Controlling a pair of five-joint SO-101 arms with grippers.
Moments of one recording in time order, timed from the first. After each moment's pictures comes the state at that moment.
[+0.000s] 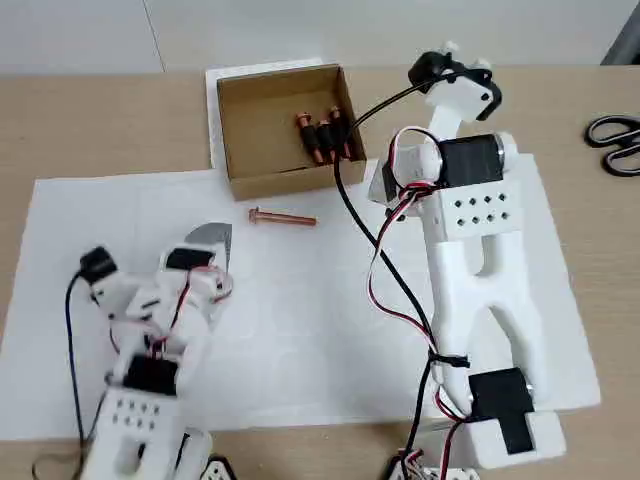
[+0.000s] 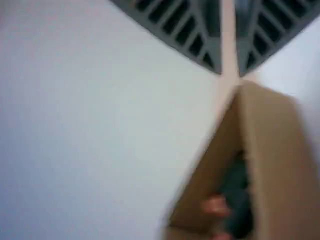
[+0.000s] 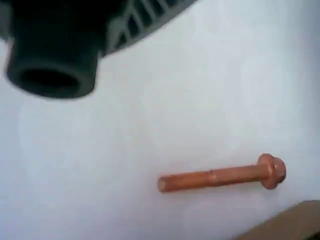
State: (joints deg) left arm 6.8 -59.2 72.7 26.2 98.9; right arm -13.7 -2.9 -17.9 96.3 -28.9
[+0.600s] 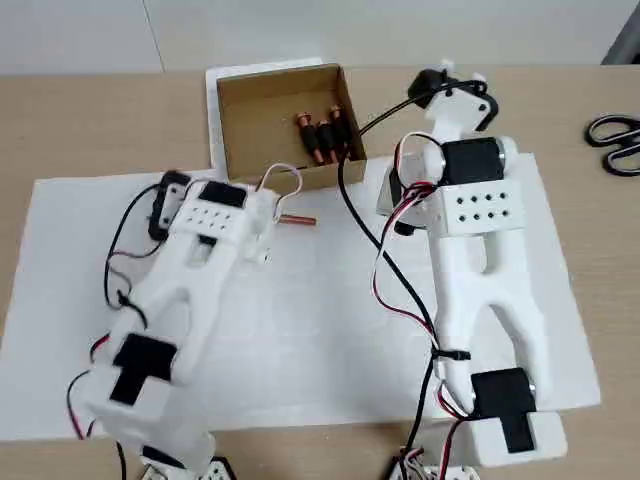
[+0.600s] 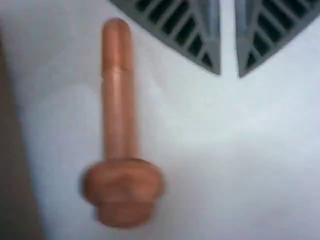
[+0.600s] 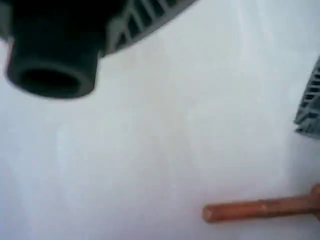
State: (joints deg) left arm 10.8 11.9 9.3 64.2 95.3; right arm -11.9 -2.6 -10.5 93.1 -23.3
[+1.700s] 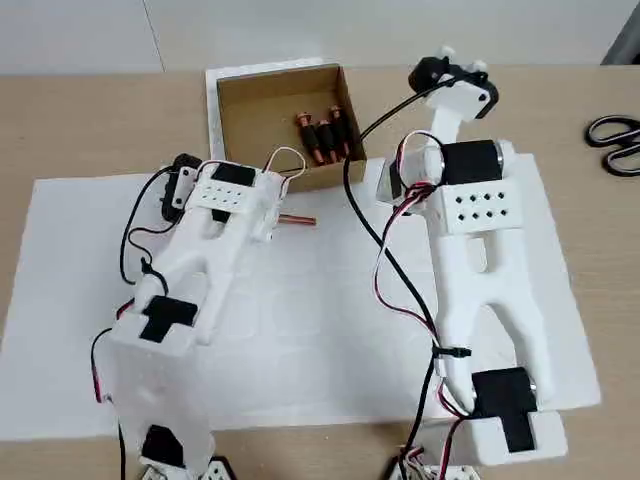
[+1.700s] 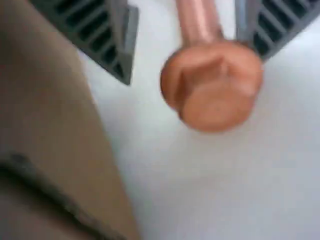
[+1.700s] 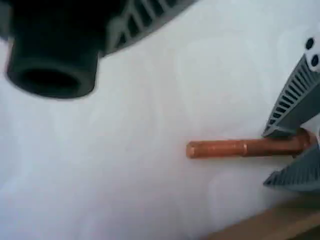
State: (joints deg) left arm 9.4 29.4 -5.3 60.2 95.1; right arm -11.2 -2.6 -9.0 85.0 -23.1
